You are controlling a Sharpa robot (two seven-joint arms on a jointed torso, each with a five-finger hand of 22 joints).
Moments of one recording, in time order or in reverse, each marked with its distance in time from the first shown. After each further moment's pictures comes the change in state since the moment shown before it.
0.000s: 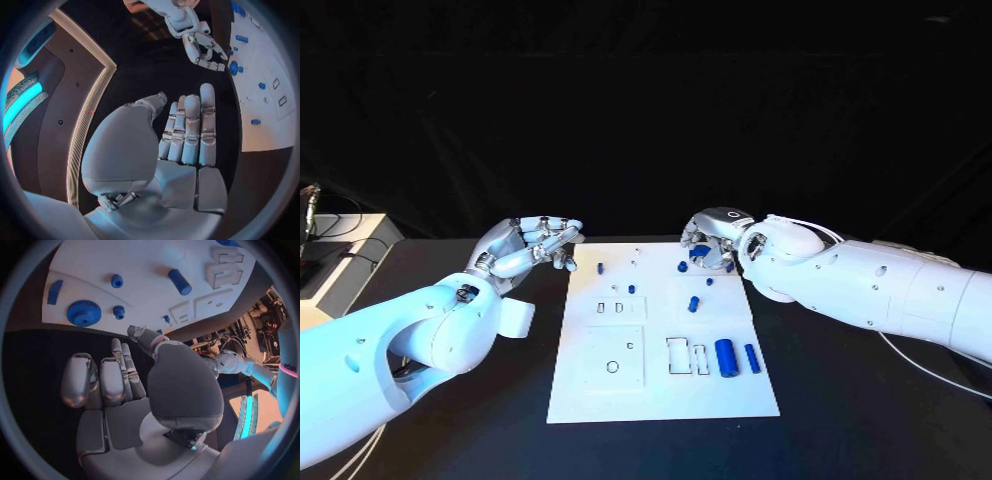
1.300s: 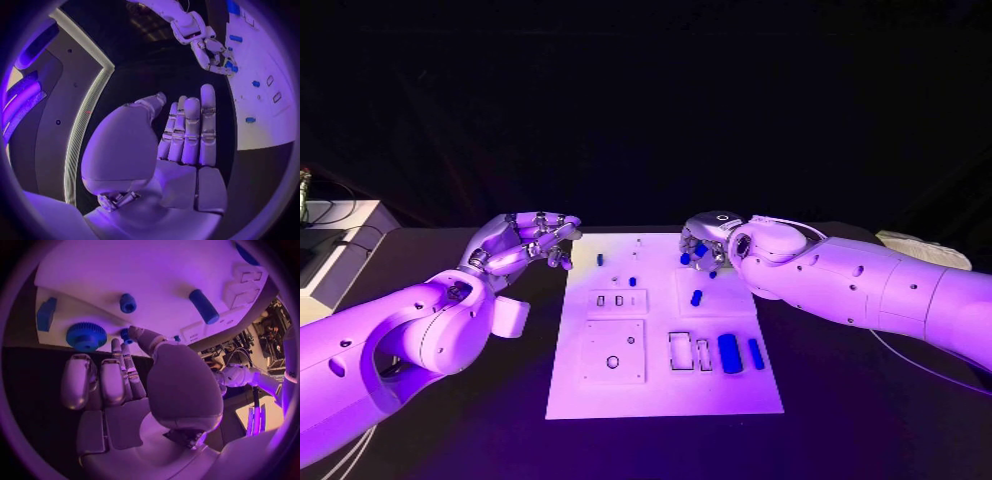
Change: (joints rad) left arm 0.000 -0.011 0.021 0.028 -0.030 0.006 -0.018; left_hand -0.015 -0.001 0.001 -0.001 0.000 -0.004 -0.003 0.000 0.005 -0.011 0.004 0.000 0.005 0.000 0.000 0.046 0.024 0.000 -0.014 0.000 0.042 0.032; right arm -0.009 0.046 -0.002 -0.060 -0.070 0.075 -0.055; right_hand 0.011 0.012 -0.009 0.021 -0.004 0.017 0.005 0.002 0.019 0.016 0.000 0.000 0.016 0.000 0.000 0.034 0.018 -0.014 0.007 0.000 0.014 0.023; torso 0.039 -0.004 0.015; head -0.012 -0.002
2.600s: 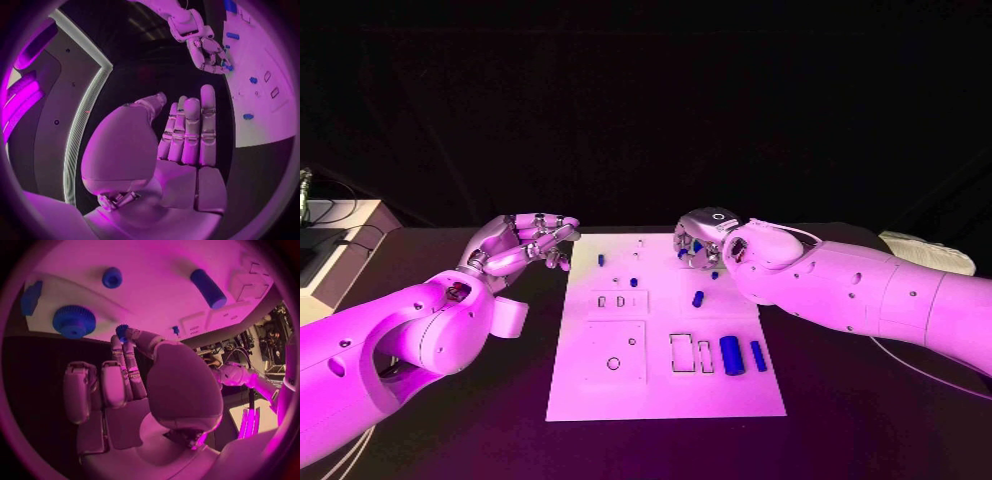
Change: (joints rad) left arm 0.000 -0.004 0.004 -0.007 -0.001 0.000 -0.008; left_hand 0.000 0.000 0.005 -0.005 0.000 -0.004 0.004 0.000 0.002 -0.007 0.000 0.000 0.001 0.000 0.000 0.008 0.004 0.000 -0.011 0.003 0.011 0.006; right arm 0.000 0.001 0.002 0.051 -0.041 -0.117 -0.042; right_hand 0.027 0.050 0.119 -0.026 -0.072 0.083 -0.040 0.080 0.090 0.125 -0.002 0.031 0.021 0.004 -0.025 0.035 0.011 -0.032 0.043 -0.029 0.121 0.137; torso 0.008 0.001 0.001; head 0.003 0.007
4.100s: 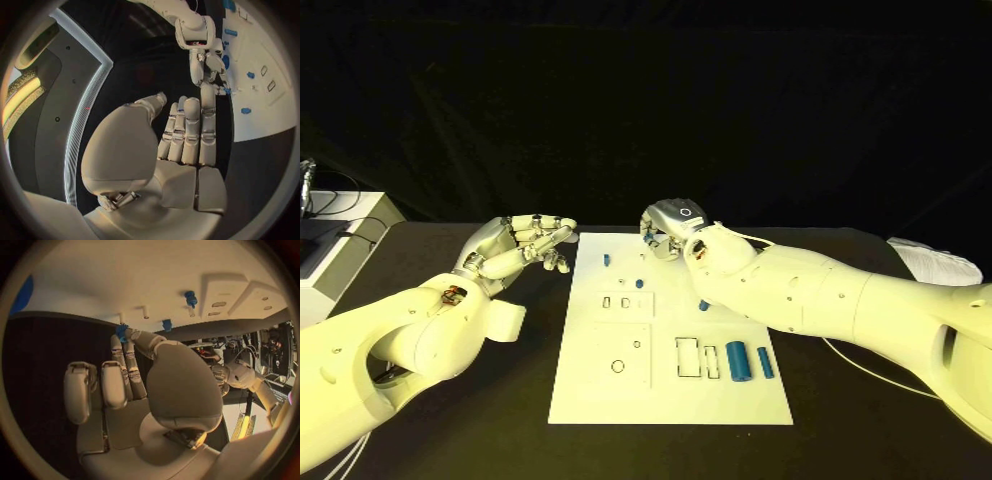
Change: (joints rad) left arm 0.000 0.001 0.015 0.011 -0.006 0.000 -0.001; left_hand 0.000 0.000 0.003 -0.003 0.000 0.000 0.000 0.000 0.001 -0.003 0.004 0.000 0.001 -0.005 0.005 0.000 -0.011 0.000 -0.004 -0.004 0.008 0.005; right arm -0.019 0.194 0.006 -0.179 -0.023 -0.215 -0.032; right_hand 0.000 0.000 0.006 -0.007 -0.014 -0.001 0.000 0.005 0.008 0.000 0.000 -0.009 0.000 0.000 0.000 0.004 0.003 0.000 0.003 -0.003 0.004 -0.001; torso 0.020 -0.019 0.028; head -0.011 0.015
